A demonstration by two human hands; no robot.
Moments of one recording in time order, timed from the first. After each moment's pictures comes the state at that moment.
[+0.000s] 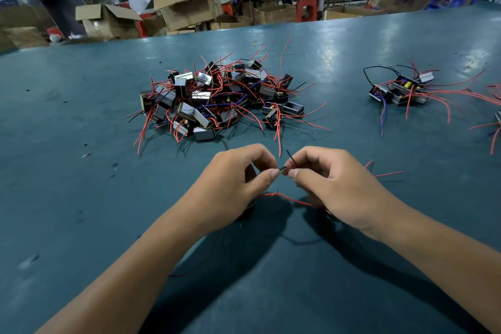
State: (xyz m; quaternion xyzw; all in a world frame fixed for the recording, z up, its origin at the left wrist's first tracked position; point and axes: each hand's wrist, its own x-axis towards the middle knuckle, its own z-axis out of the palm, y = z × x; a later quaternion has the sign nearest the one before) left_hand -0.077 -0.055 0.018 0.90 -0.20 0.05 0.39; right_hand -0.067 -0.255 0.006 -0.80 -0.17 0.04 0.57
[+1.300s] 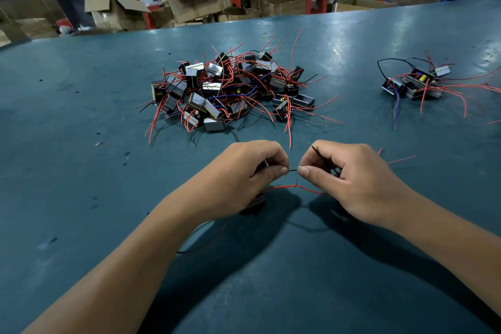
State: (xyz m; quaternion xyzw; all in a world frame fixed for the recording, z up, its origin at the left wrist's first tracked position) left_hand -0.077 -0.051 0.029 0.91 -0.27 0.02 0.31; right_hand -0.064 -0.267 0.005 -0.85 -0.30 -0.06 0.43
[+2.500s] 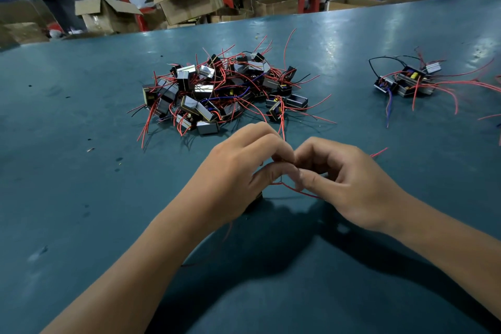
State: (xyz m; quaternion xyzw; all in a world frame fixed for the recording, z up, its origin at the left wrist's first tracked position) left_hand -0.084 -0.058 0.032 0.86 -0.36 0.22 0.29; right_hand -0.072 -0.262 0.005 -0.76 -0.31 0.02 0.56
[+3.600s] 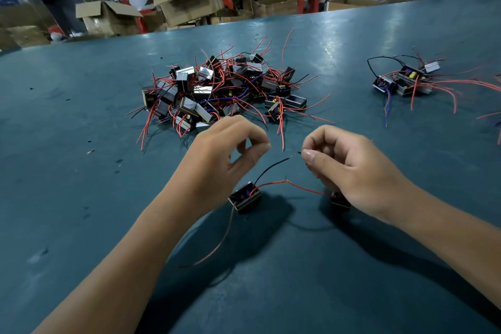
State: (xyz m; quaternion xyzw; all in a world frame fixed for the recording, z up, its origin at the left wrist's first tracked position) left_hand -0.071 -0.040 0.028 0.87 -0.30 0.24 0.31; right_hand -0.063 -0.269 0.007 -0.76 -0.23 0.03 0.61
